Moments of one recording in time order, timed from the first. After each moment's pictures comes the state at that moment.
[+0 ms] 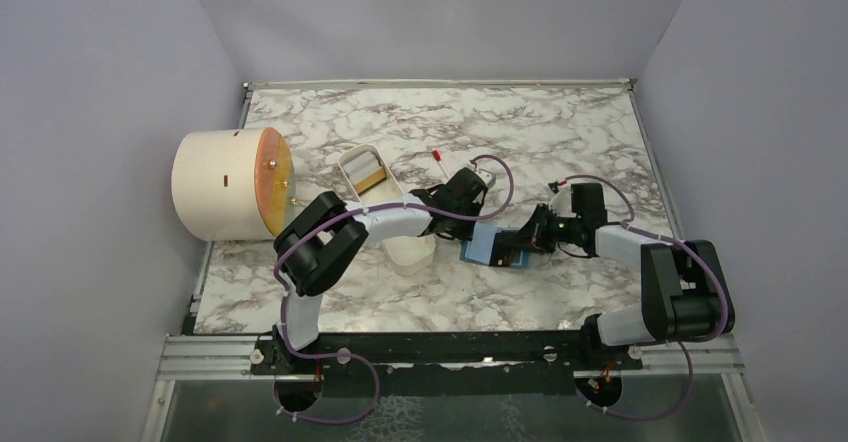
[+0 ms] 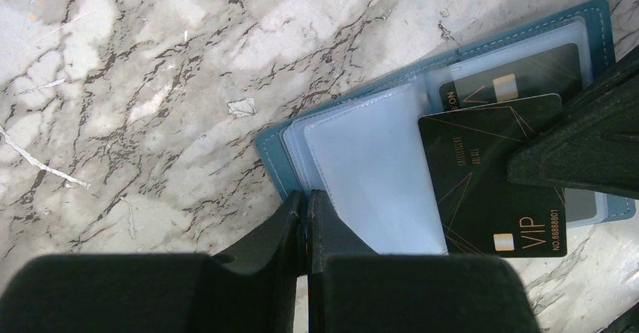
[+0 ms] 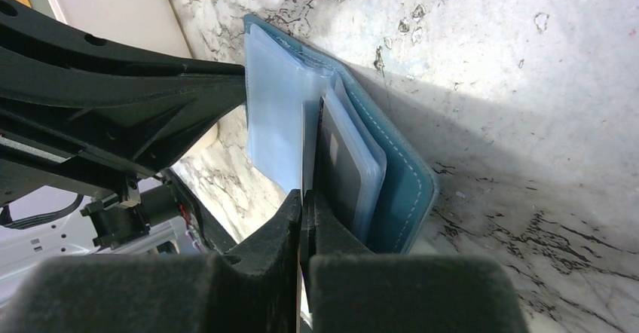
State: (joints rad) left arm -0.89 1.93 1.22 -0.20 0.02 -0.36; right arm 0.07 1.42 0.48 -0.01 -0.74 0.54
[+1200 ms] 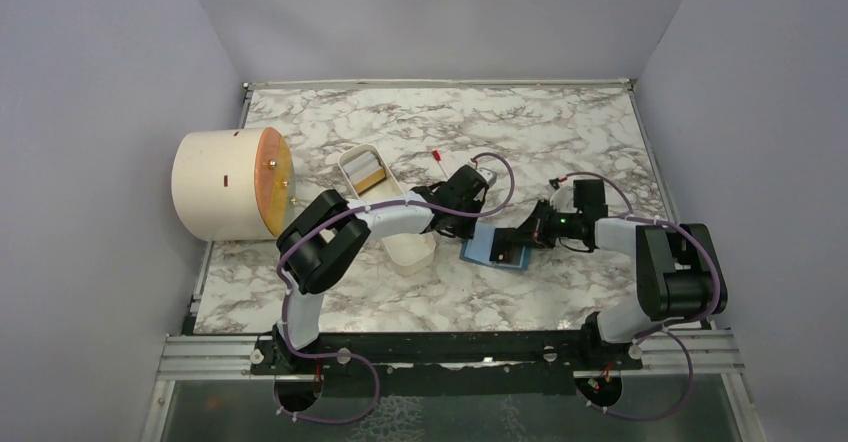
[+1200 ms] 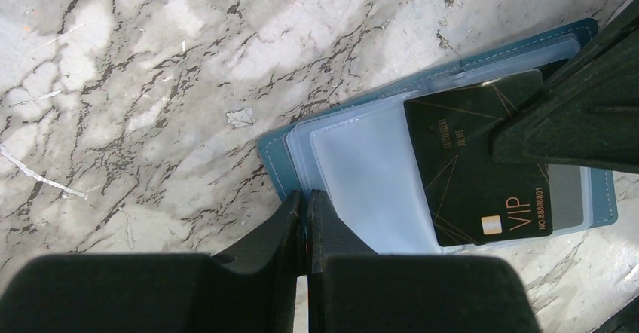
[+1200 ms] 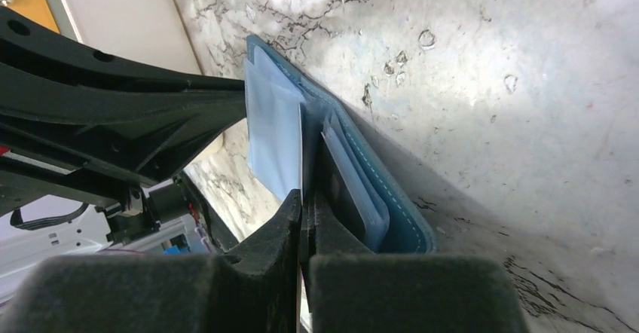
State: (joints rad) left arm -0.88 1.95 1.26 -0.22 0.04 -0.37; right arm 0.03 1.53 0.52 0.04 -0.82 0.51
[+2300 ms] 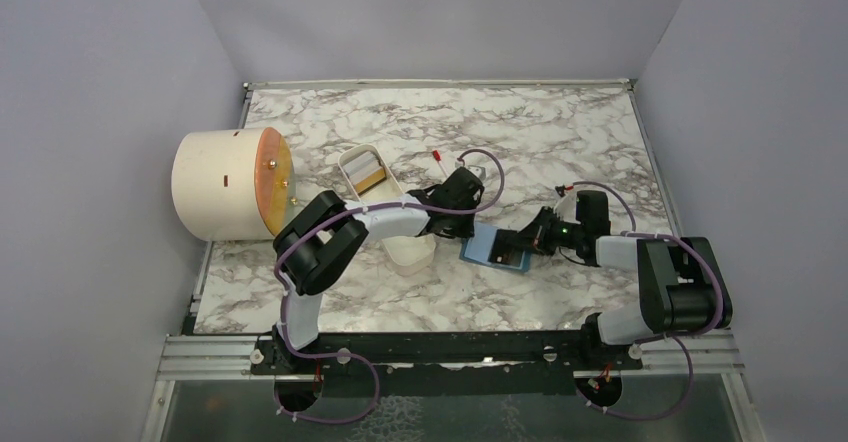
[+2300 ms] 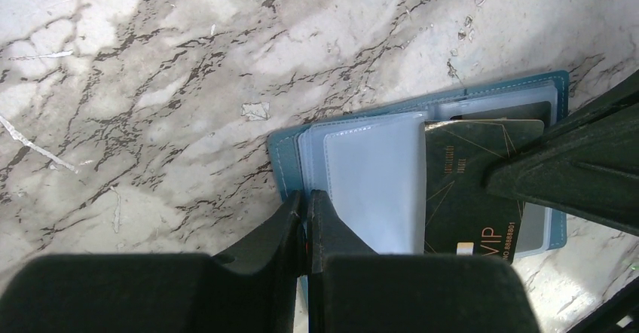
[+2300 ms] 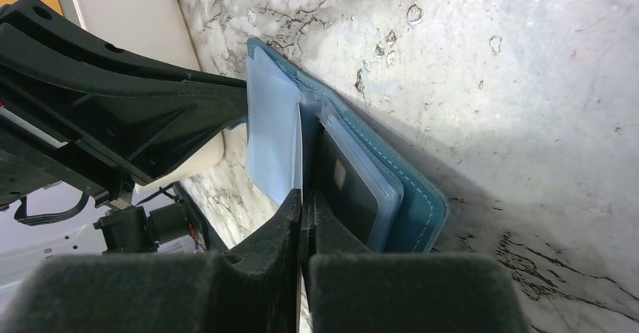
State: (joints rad) left arm -0.88 1.94 1.21 -0.17 0.02 -0.54; right arm 0.03 1.46 0.37 0.25 -0.78 0.61
